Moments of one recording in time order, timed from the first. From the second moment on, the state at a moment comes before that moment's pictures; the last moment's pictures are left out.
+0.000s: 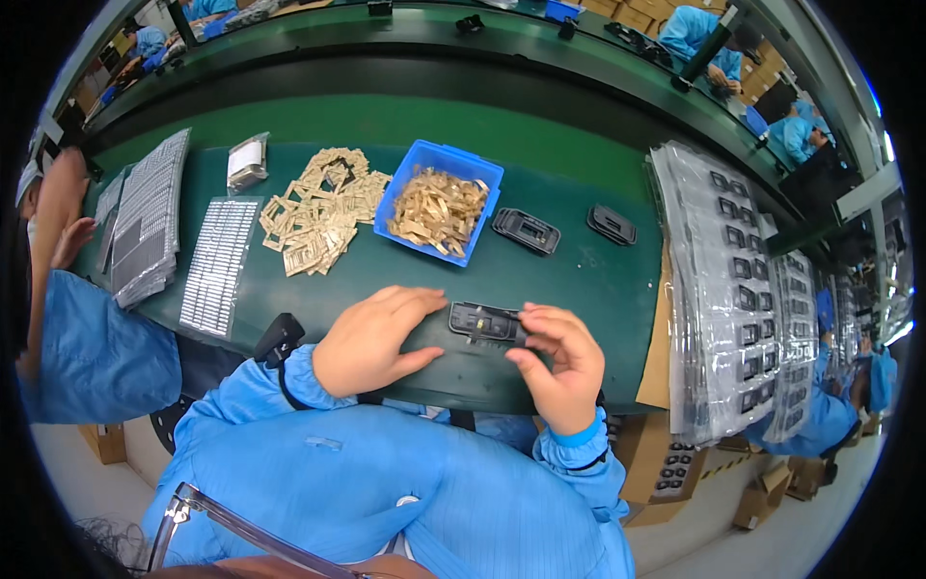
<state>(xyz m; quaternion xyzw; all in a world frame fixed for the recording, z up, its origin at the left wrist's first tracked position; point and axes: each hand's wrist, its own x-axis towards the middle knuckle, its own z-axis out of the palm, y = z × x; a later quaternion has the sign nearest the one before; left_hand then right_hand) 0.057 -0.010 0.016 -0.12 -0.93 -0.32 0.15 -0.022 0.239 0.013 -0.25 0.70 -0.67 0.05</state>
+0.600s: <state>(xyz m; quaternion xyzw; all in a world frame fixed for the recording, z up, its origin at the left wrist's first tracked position) 0.053 -0.017 -0.010 -0.10 -0.91 -0.35 0.20 -0.008 0.231 -0.045 -0.39 0.68 -0.61 0.09</state>
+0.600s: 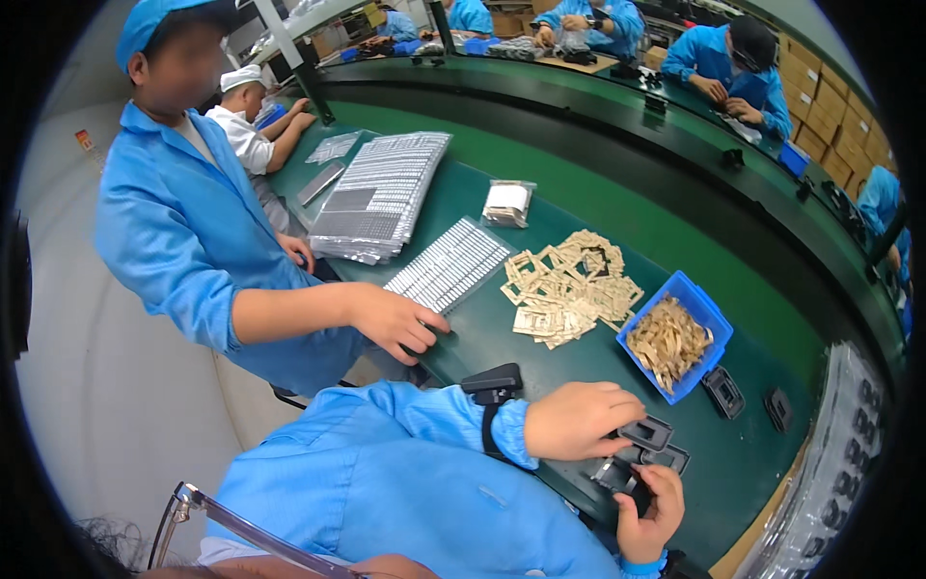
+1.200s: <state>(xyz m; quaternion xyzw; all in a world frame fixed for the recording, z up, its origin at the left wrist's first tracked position) 0.088 -0.048 -0.011 -0.12 -0.90 -0.37 0.18 -0.006 0.198 0.005 -0.40 0.80 -0.45 -0.03</state>
